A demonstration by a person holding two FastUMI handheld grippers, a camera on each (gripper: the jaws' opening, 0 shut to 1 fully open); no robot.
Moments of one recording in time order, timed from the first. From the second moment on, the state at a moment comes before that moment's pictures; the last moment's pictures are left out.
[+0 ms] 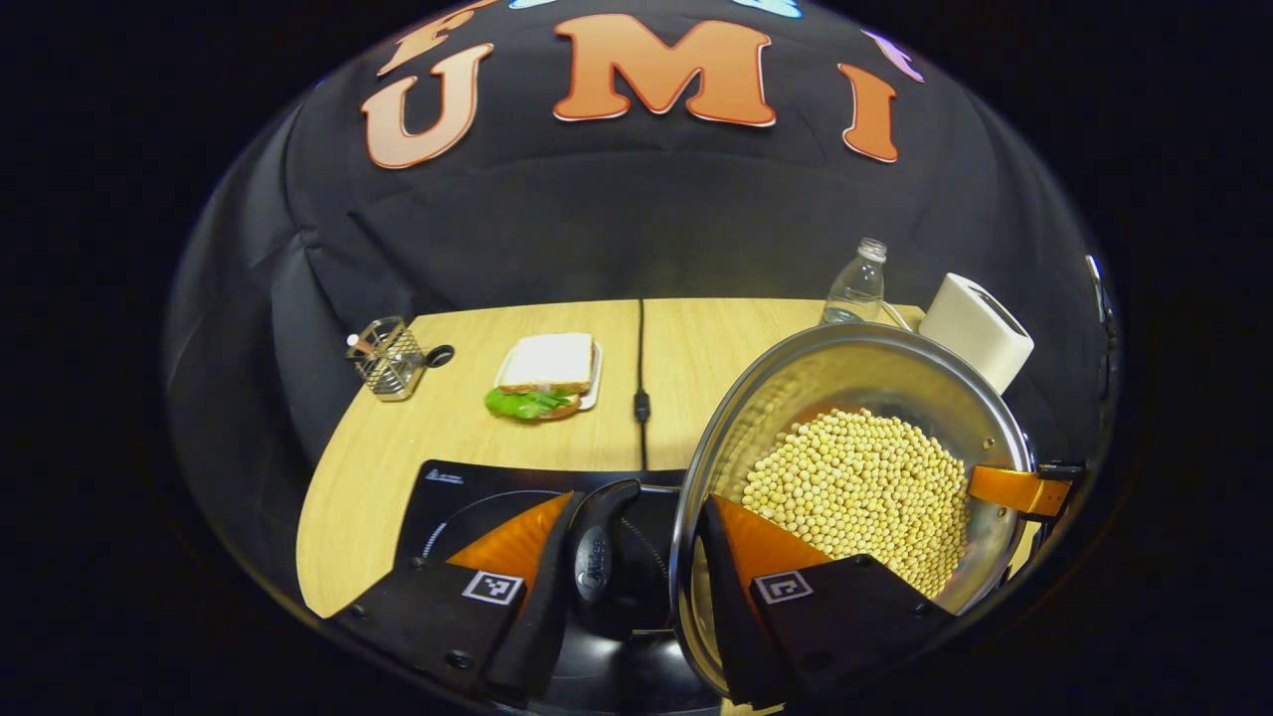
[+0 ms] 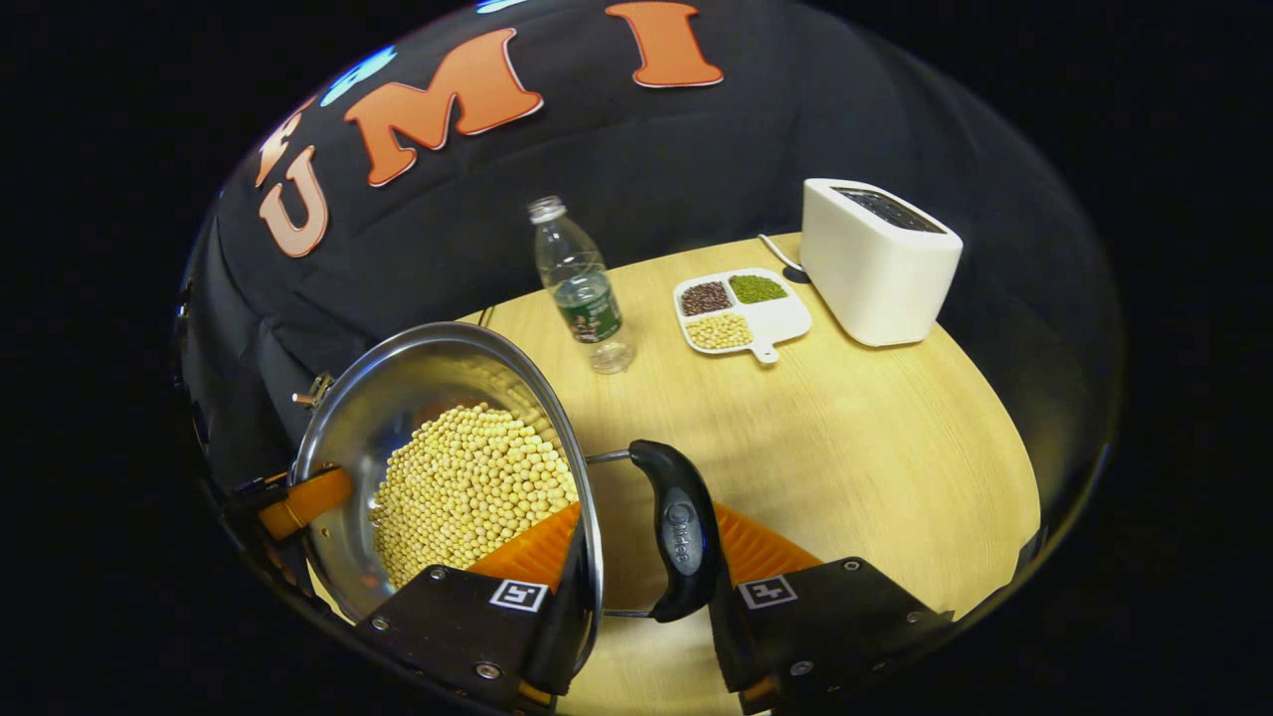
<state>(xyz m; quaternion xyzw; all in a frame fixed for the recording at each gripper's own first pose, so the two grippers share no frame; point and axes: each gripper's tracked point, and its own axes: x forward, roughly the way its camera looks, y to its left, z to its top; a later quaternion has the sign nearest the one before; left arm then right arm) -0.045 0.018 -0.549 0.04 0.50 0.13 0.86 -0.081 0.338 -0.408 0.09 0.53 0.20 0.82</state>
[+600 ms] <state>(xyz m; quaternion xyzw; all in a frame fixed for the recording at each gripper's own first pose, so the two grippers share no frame) -0.053 0.016 -0.547 0.04 0.48 0.15 0.86 -0.119 0.415 -0.369 0.09 0.52 0.23 0.82</state>
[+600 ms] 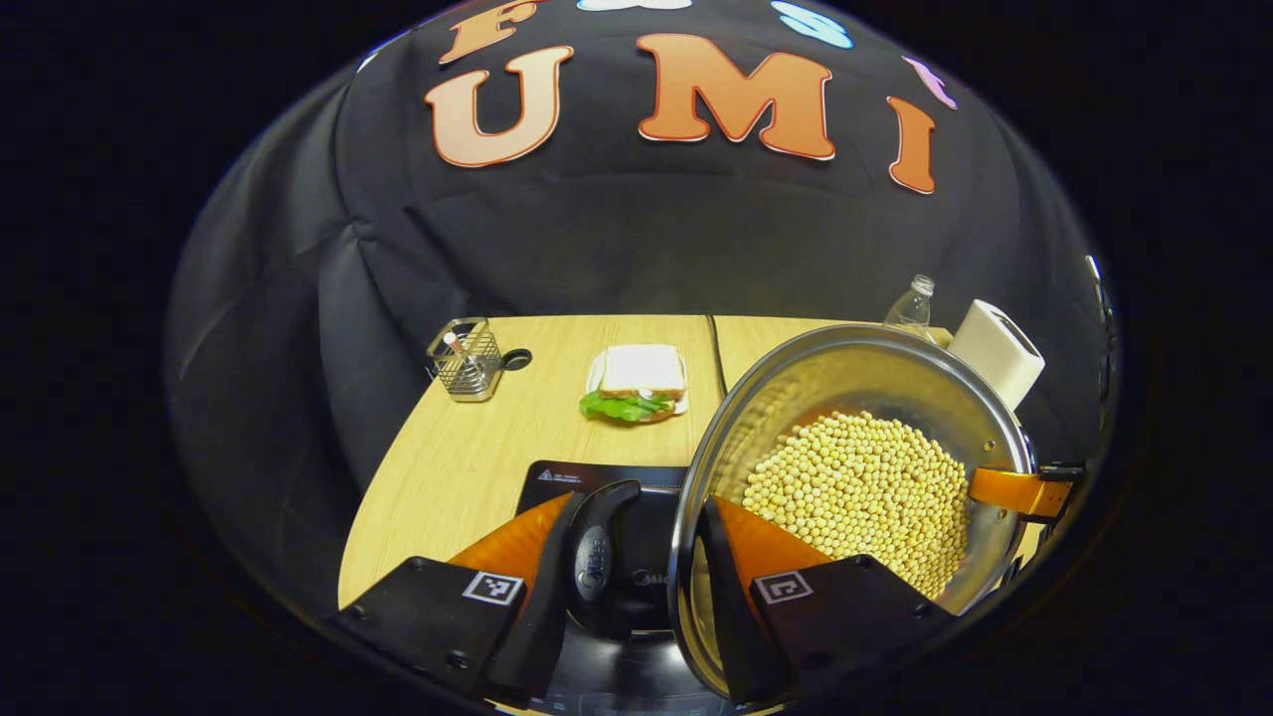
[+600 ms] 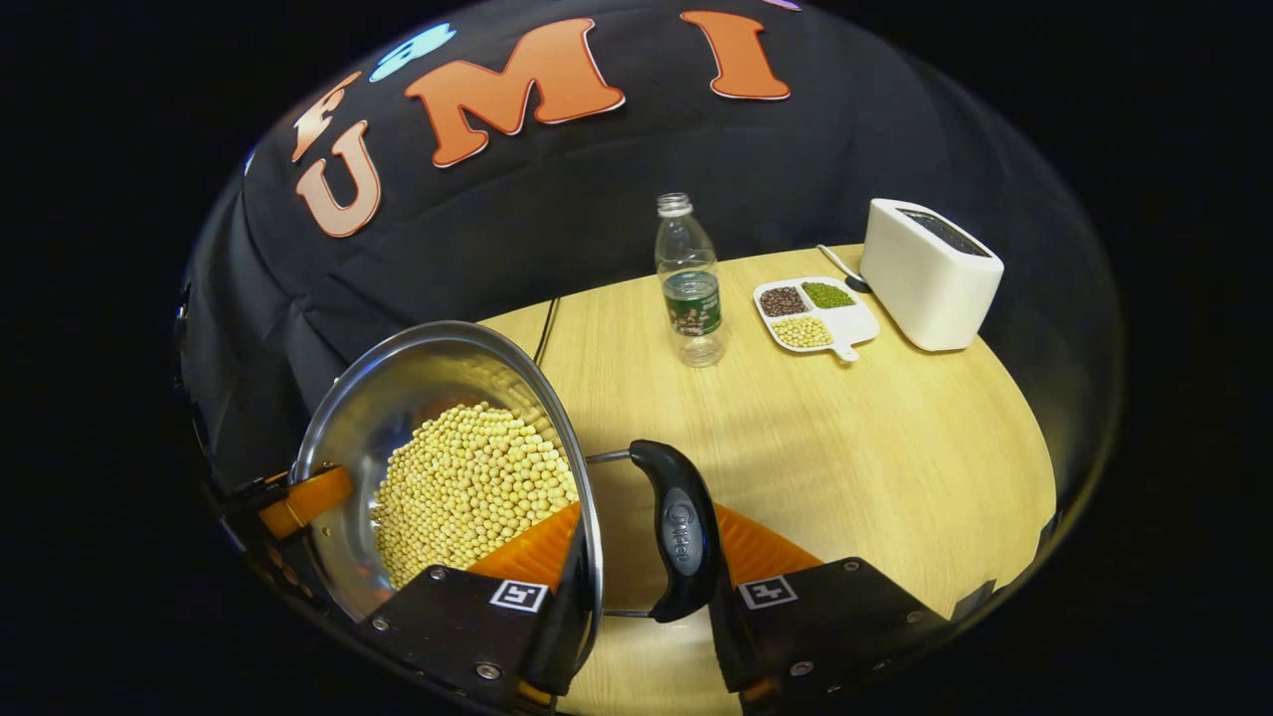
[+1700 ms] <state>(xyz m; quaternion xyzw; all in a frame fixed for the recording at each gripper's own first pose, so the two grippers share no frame) -0.053 0.018 -0.545 0.02 0.52 0.15 0.84 -0.172 0.523 -0.395 0.07 0.56 0.24 0.79</state>
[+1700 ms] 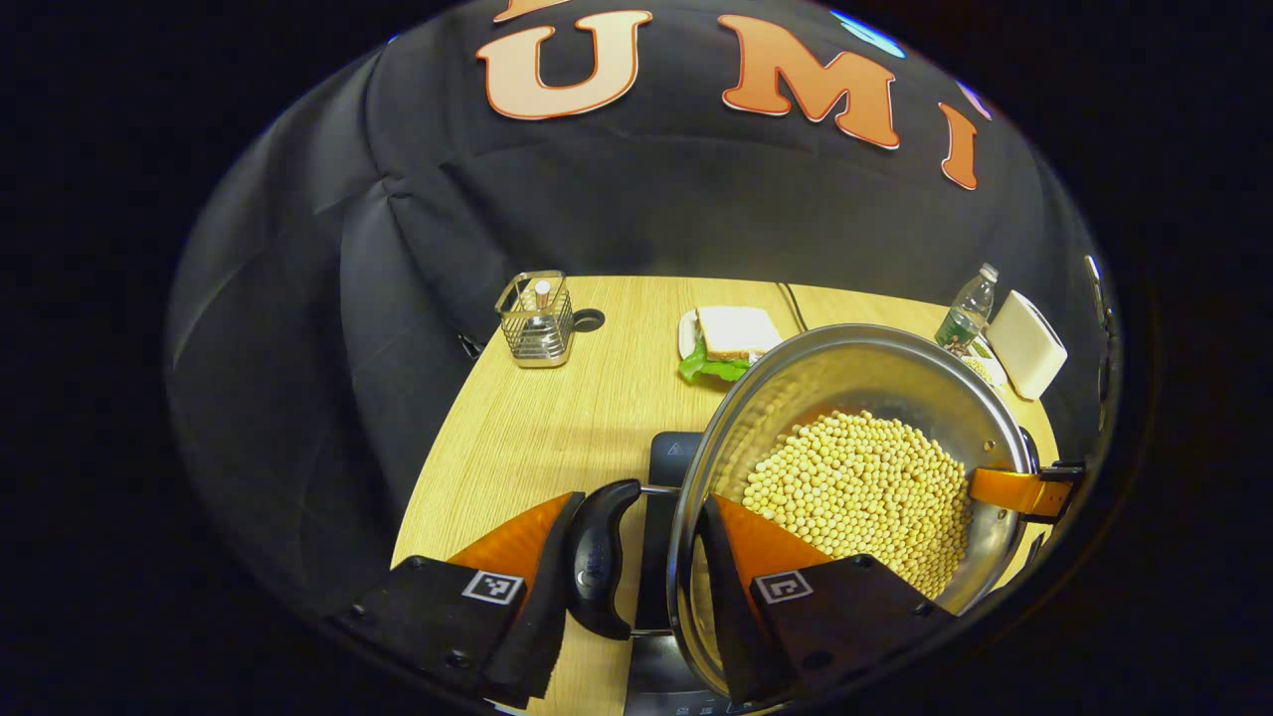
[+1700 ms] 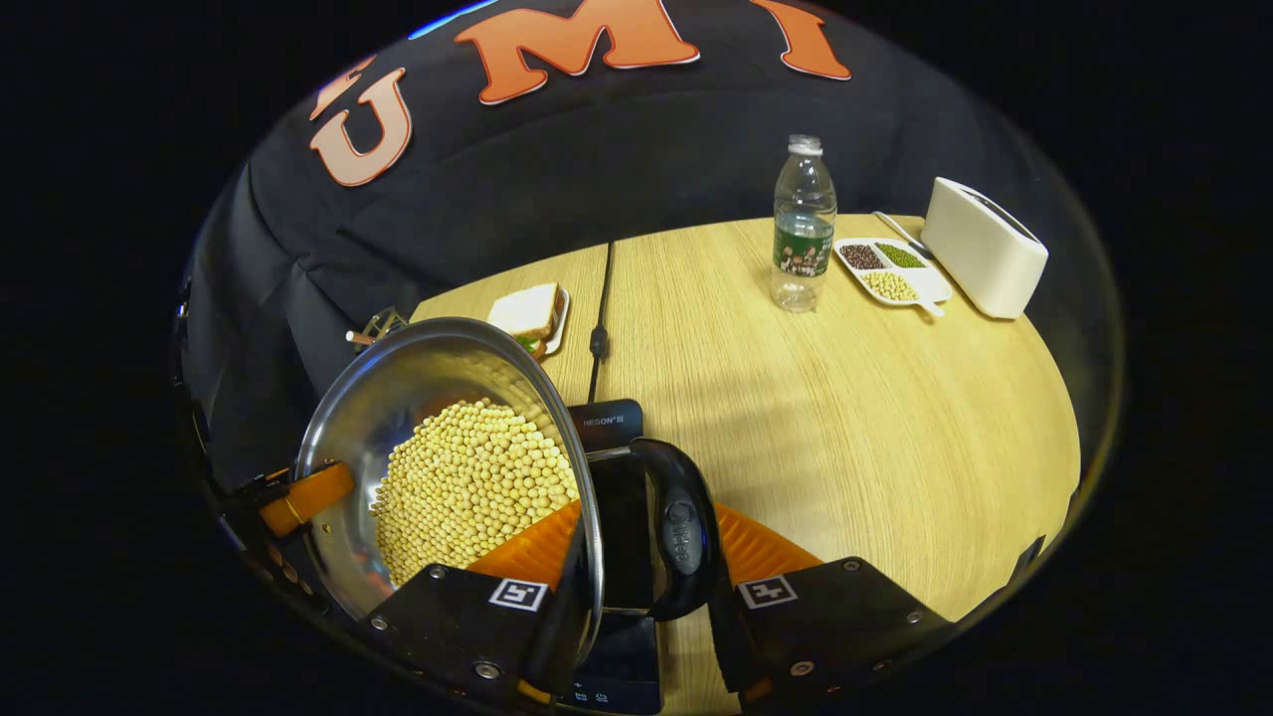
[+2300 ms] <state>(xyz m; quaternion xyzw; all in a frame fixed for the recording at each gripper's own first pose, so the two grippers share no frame) -0.051 0.022 -0.551 0.01 0.56 0.14 0.82 -0.181 0.527 -0.418 0.05 0.59 0.23 0.77</state>
